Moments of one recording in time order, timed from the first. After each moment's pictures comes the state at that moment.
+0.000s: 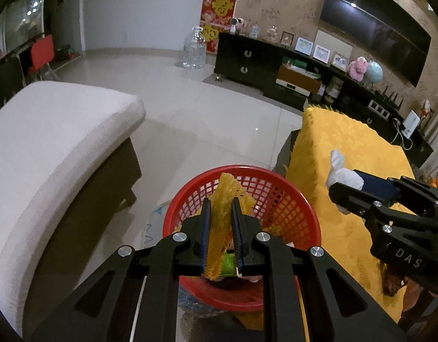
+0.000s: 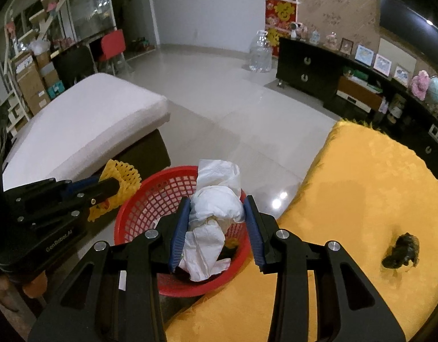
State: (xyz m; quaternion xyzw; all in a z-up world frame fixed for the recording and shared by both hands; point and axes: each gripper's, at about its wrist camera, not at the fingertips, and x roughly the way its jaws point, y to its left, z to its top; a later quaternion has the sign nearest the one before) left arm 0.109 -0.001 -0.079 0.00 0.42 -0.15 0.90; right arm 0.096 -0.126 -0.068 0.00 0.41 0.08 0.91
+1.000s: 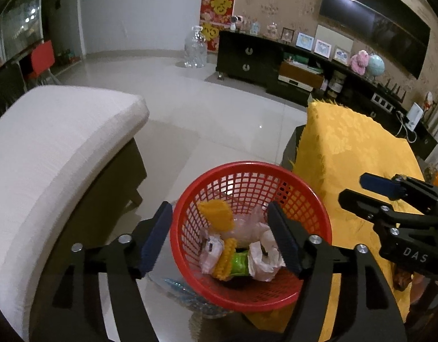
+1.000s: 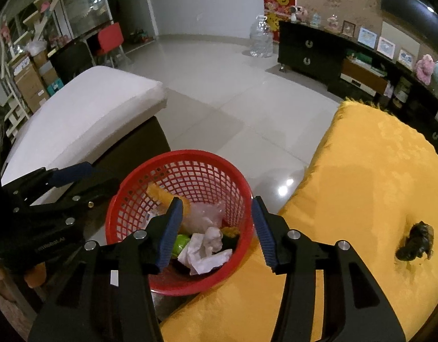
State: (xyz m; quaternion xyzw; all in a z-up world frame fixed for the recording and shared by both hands) left arm 0.105 -0.001 -0.078 0.03 0.41 -0.14 0.90; right arm 0.096 -0.136 -0.089 0.02 0.43 0.08 0.90
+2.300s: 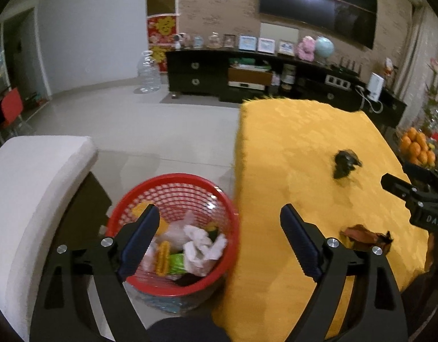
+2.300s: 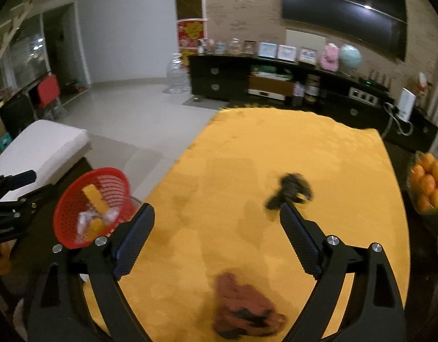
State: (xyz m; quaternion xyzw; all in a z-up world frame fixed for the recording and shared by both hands) left arm 0.030 -0.101 -0.050 0.10 0.37 -0.24 0.89; right arm -0.045 -0.279 -0.058 0.06 0.35 -0.12 0.93
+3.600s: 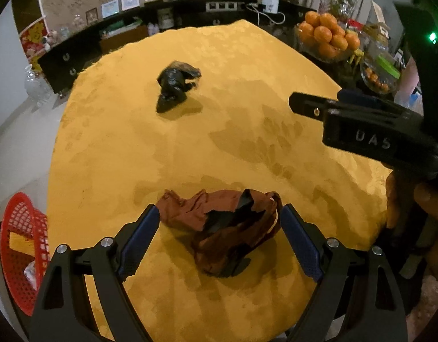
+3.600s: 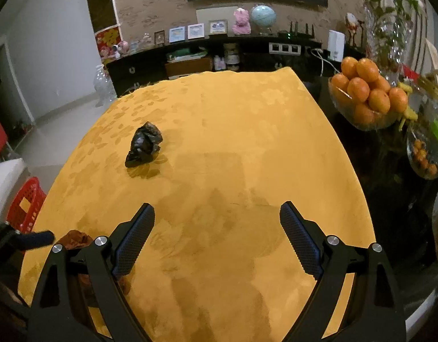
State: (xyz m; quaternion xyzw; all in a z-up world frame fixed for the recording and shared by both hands) left arm -0.068 -0.308 -0.143 0.25 0.43 -0.43 0.75; right arm -0.137 -0.413 -0.139 0.17 0.35 -0.26 0.89
